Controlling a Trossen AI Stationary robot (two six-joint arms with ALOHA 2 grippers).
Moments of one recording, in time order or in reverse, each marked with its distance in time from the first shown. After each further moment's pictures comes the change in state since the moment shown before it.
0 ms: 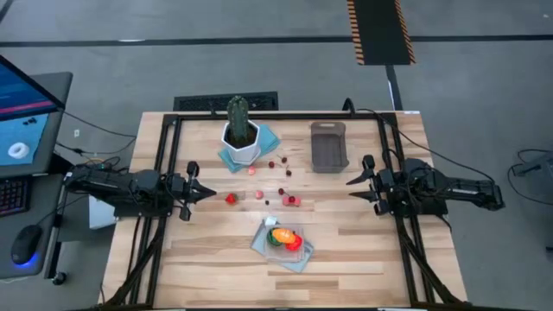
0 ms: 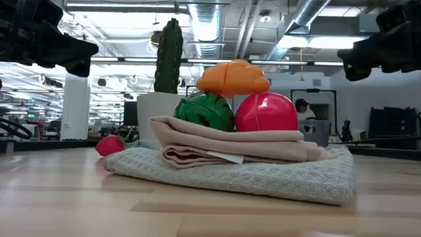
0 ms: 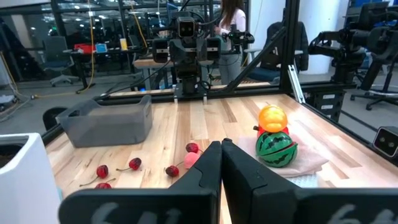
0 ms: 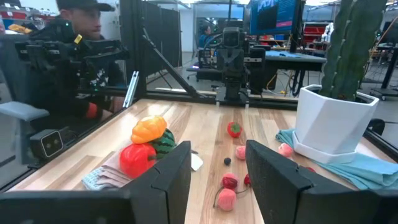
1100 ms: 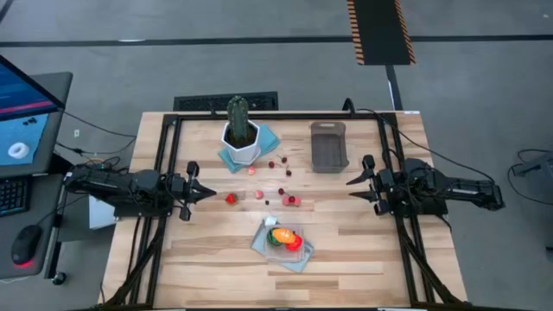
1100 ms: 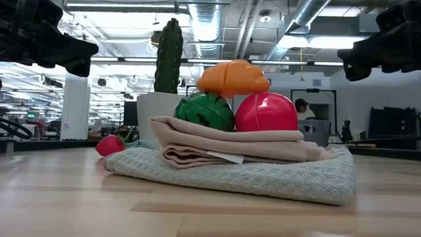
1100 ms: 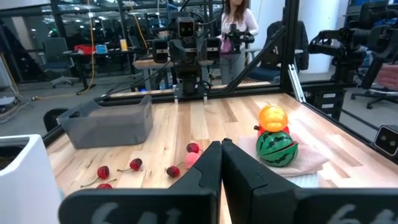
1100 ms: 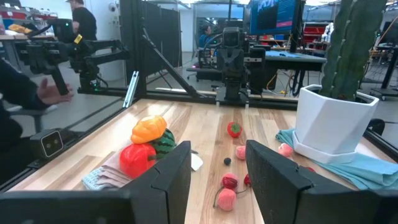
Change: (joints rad) left arm 0.000 0.000 0.000 0.000 0.000 0.005; right arm 0.000 0.000 0.000 0.000 0.000 0.000
